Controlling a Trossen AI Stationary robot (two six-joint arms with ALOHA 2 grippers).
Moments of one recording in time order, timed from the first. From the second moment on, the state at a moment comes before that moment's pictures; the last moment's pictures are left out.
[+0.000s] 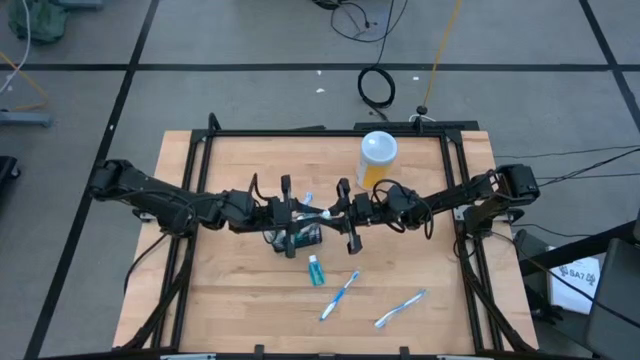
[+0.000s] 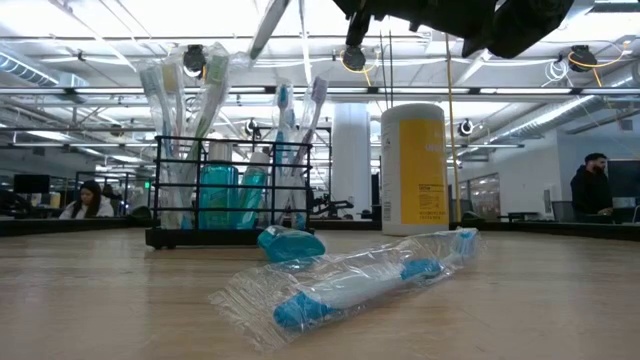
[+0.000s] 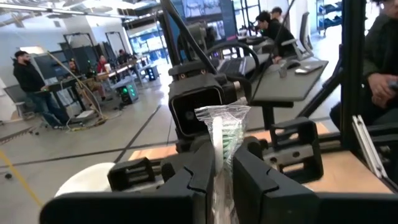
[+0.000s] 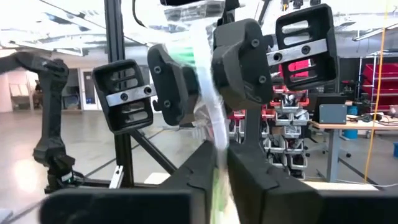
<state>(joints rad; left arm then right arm) -0.24 1.36 1.00 0.38 -0.32 0.23 0.08 1.61 0.82 1.09 -0.11 0.06</state>
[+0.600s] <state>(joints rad) -0.27 1.36 1.00 0.26 -0.34 0.33 0.07 1.61 0.82 1.02 -0.11 0.01</state>
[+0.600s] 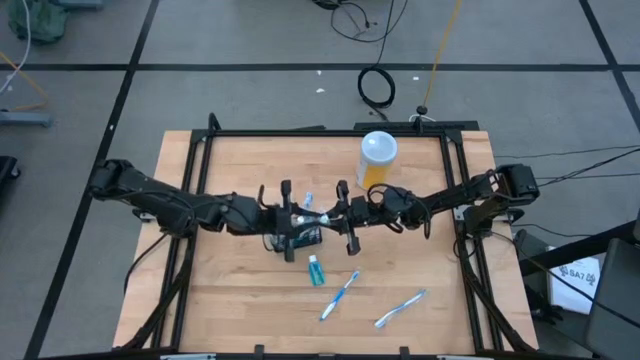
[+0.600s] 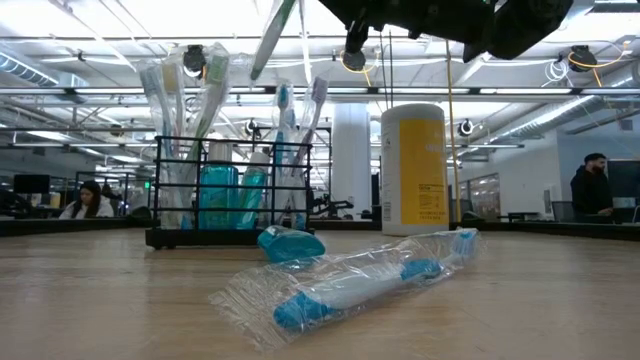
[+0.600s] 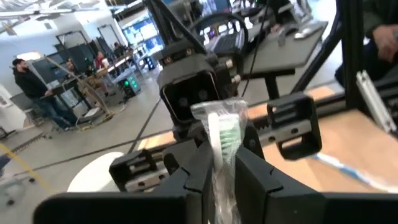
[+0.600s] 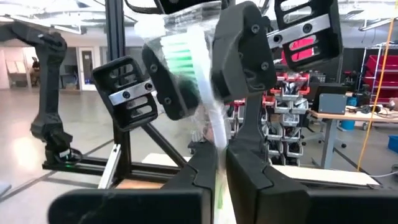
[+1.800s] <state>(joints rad) -0.53 1.23 1.00 -0.34 -1.33 -0.11 0.06 1.55 0.82 0.61 -0.02 0.12</state>
